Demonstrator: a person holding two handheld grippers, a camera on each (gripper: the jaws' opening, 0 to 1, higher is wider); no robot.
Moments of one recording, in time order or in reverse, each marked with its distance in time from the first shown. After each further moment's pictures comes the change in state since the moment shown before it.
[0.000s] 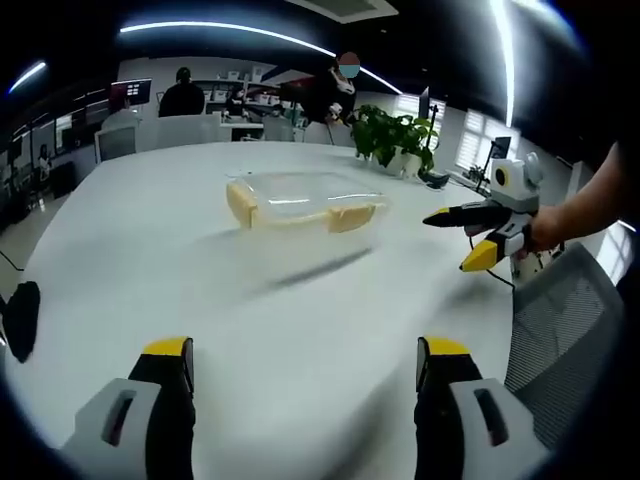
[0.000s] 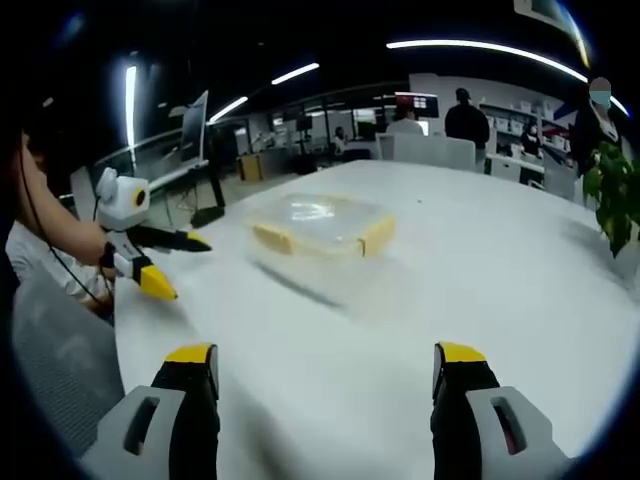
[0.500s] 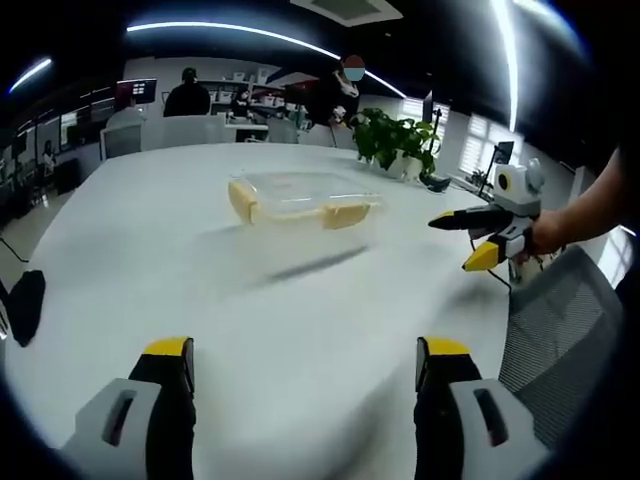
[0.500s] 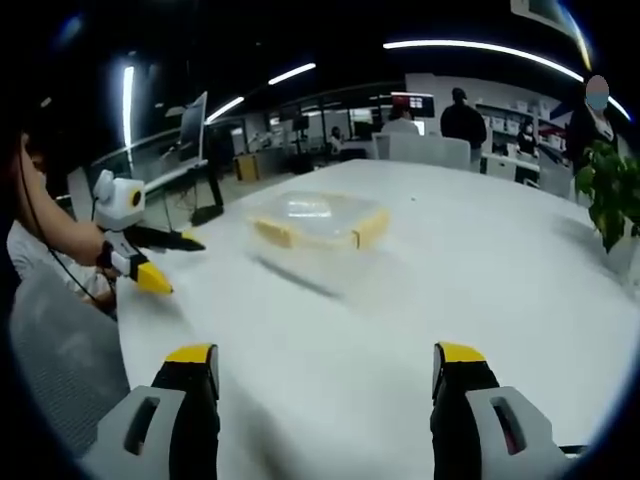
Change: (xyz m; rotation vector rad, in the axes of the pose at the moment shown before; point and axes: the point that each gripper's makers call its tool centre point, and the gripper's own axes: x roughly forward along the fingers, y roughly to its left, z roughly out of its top) left arm -0.010 -0.005 -0.004 -0.017 -0.013 0.011; right arm -0.015 0.000 -0.008 0.003 0.004 -0.016
